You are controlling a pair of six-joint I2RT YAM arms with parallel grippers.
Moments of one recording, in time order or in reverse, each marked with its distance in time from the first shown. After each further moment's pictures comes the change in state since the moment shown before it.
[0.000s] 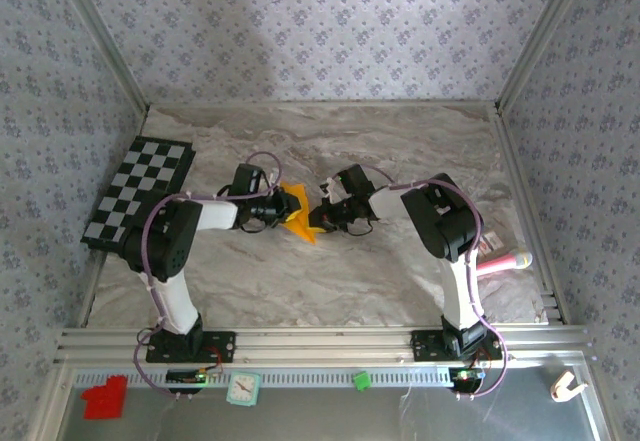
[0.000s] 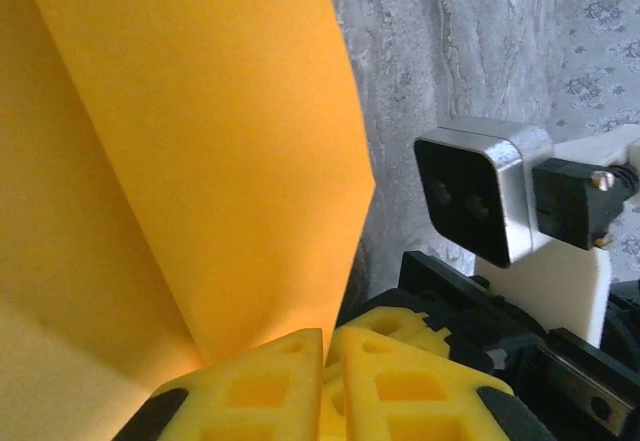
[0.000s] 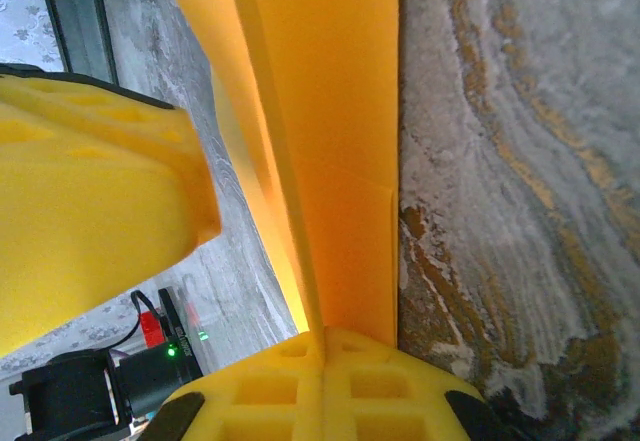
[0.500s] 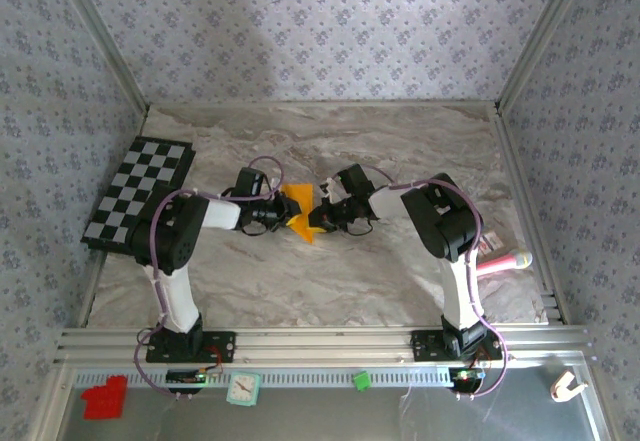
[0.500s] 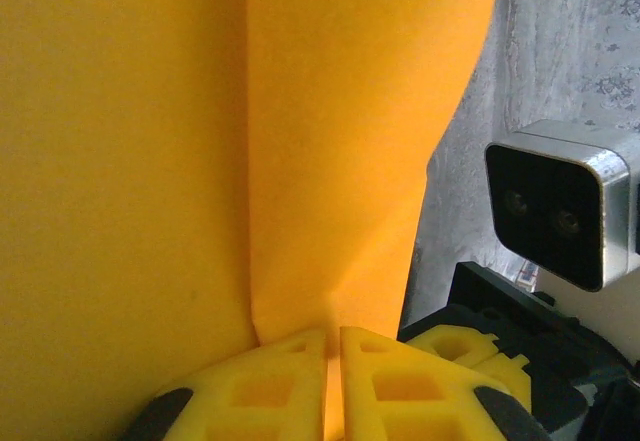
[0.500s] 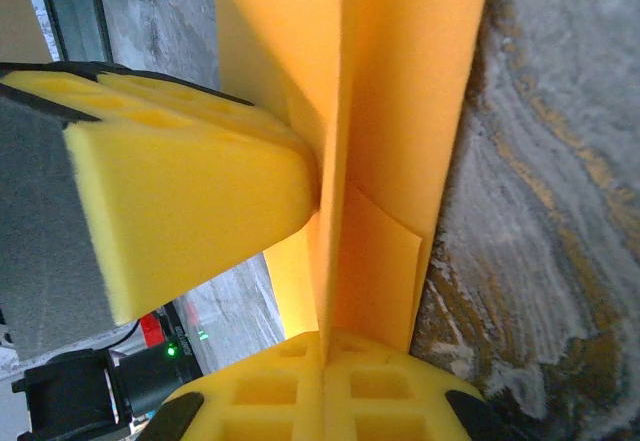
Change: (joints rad) left arm -0.002 0.058 0.000 0.014 -0.003 0.008; right arm 0.000 0.001 0.004 -0.009 0.000 -0.003
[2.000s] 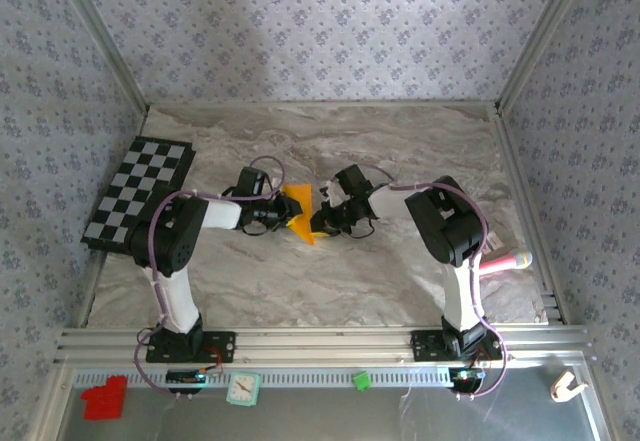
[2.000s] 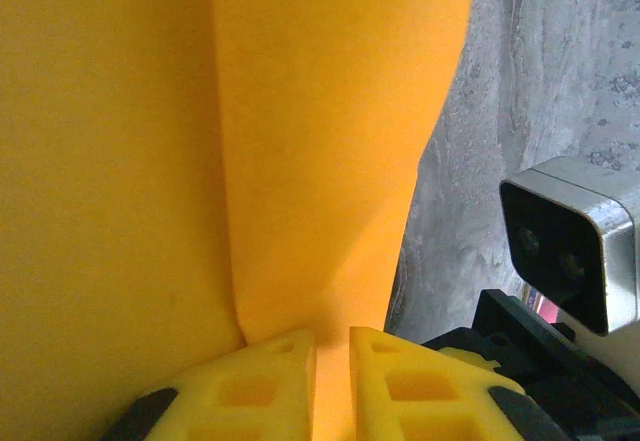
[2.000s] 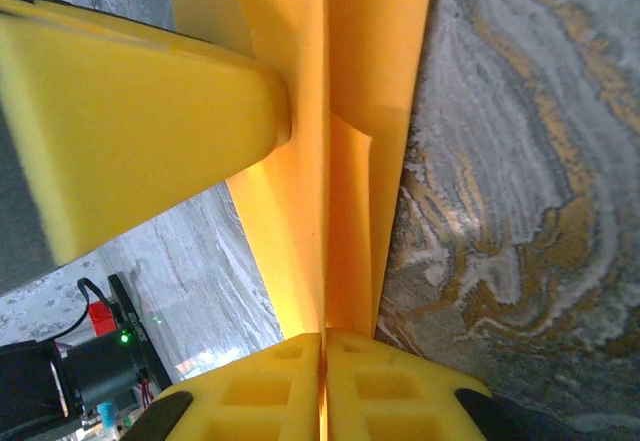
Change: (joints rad) left arm -0.010 -0.019 0.011 -0.048 -0.025 0.014; right arm 0.026 -0.051 0.009 -0.171 0.084 -0.105
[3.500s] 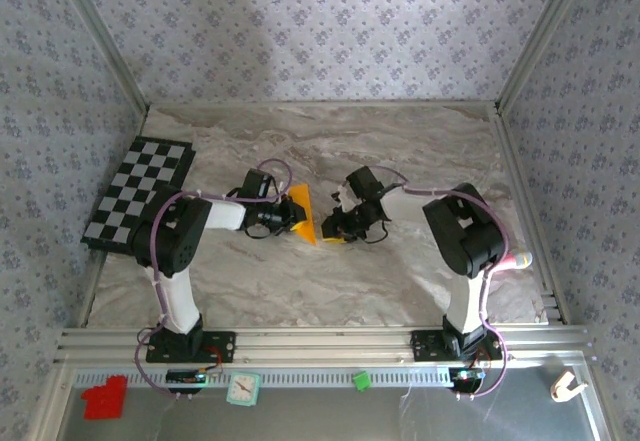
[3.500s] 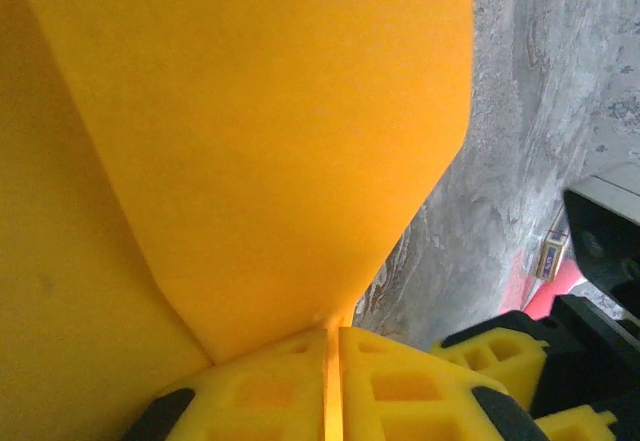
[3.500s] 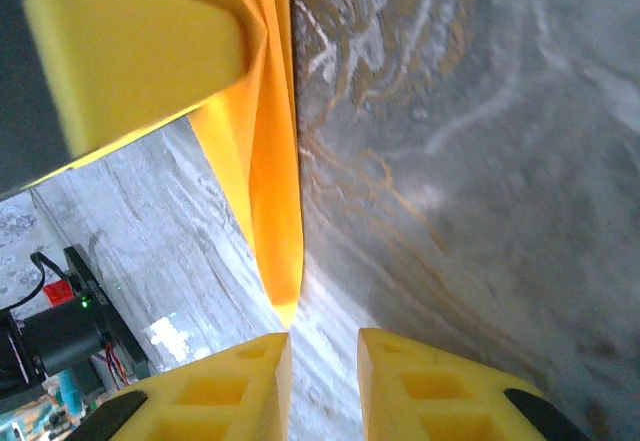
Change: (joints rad) left arm -0.038 0.011 0.011 -0.046 0.023 0.056; right arm -0.028 -0.157 -0.089 -0.159 0.056 -0.079
